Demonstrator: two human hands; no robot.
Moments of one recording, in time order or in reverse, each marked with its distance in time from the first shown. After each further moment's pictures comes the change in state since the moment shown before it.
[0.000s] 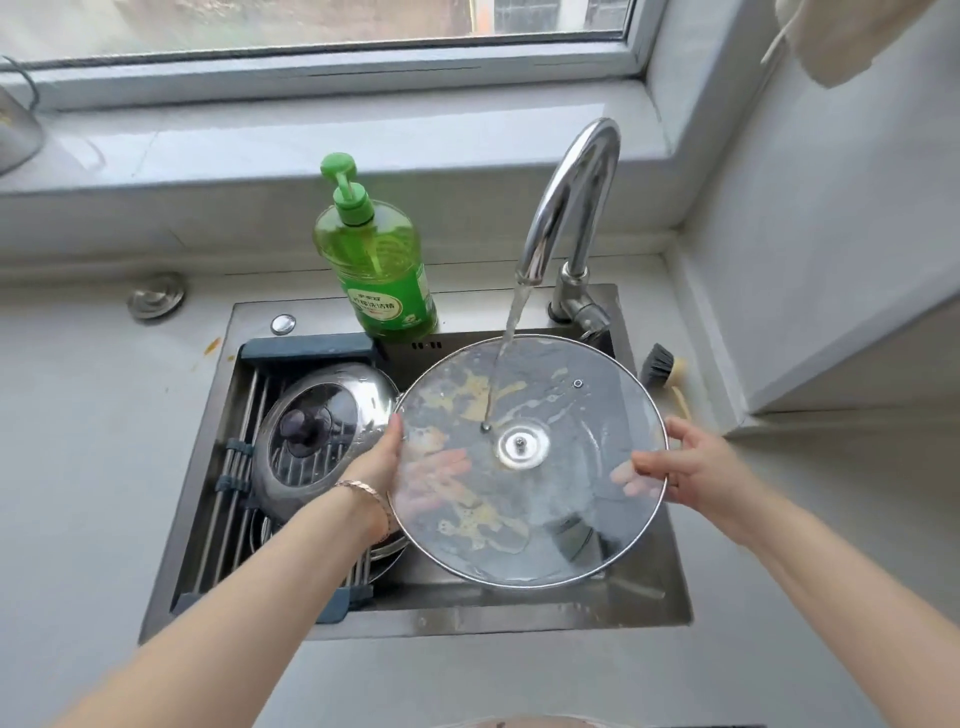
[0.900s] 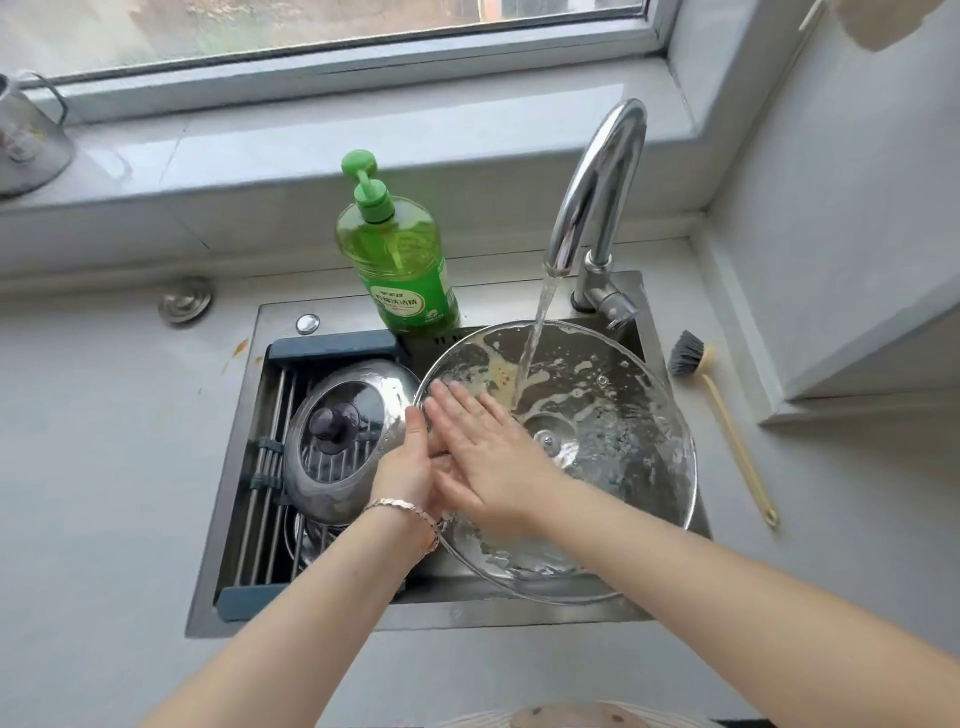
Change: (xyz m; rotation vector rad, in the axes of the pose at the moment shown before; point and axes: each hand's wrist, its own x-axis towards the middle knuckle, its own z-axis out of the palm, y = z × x) left_hand -0.021 -0.008 0.005 0.199 0.125 0.340; right_hand 0.041 0.018 0.161 -1.411 -0.238 -0.795
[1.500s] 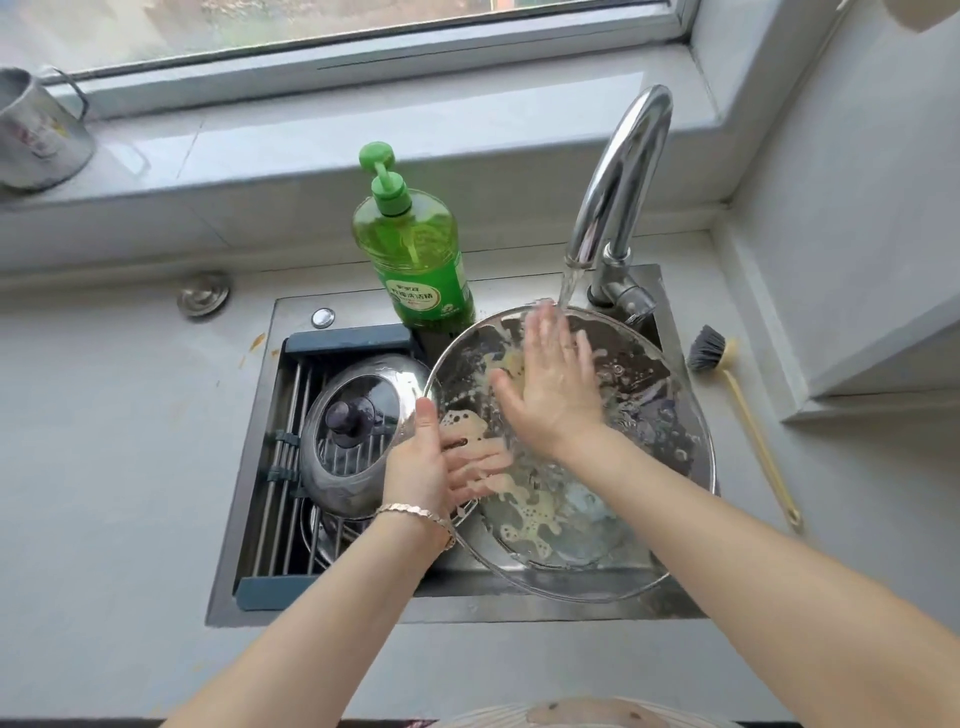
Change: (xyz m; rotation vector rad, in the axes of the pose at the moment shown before) left_hand -0.010 0.001 0.002 0.016 0.013 0.093; right_hand 0.025 0.034 -0.019 -0.008 0.149 0.510
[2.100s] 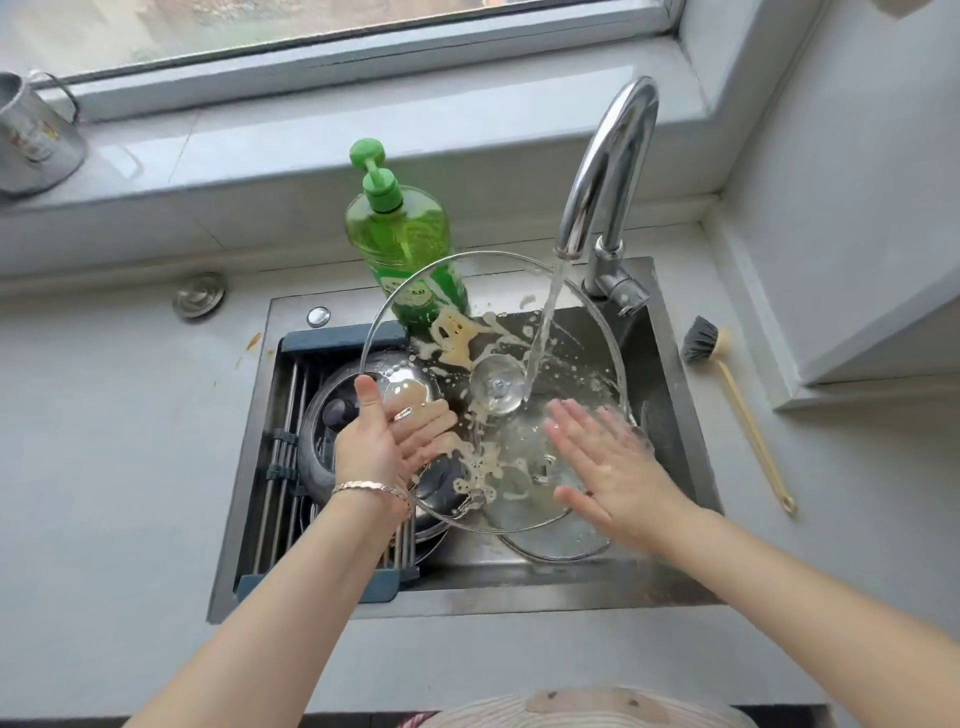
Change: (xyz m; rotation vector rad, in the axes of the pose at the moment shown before) left_hand 0.012 0.016 -0.026 -0.172 0.062 0.102; right_hand -0.071 0.083 0.038 -0.176 -0.039 -0.427
